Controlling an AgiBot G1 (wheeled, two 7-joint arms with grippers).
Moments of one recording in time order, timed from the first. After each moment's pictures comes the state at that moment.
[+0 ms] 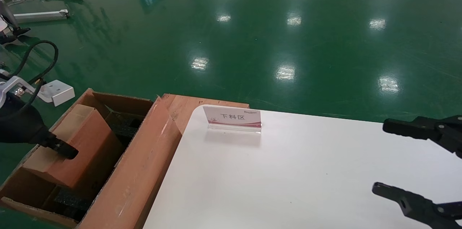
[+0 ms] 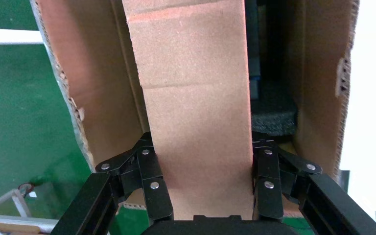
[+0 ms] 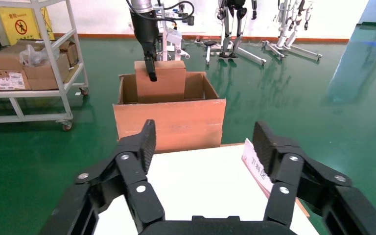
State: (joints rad) left arm -2.63 0.46 2.28 -1.23 1.51 1.38 -1.45; right arm 1.08 -0.61 -0.29 1.28 -0.72 -1.49 0.18
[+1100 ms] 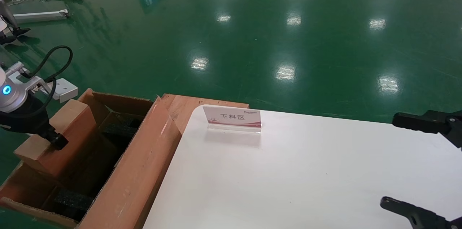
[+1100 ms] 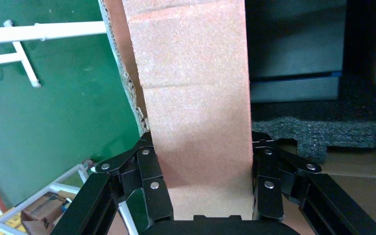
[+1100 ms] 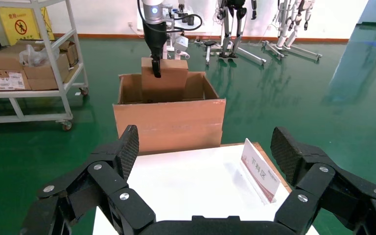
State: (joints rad) left arm -2.43 0.59 2.33 -1.05 1.59 1.26 -1.42; right arm 1.08 -0.61 -0.30 1.28 -0.72 -1.49 0.18
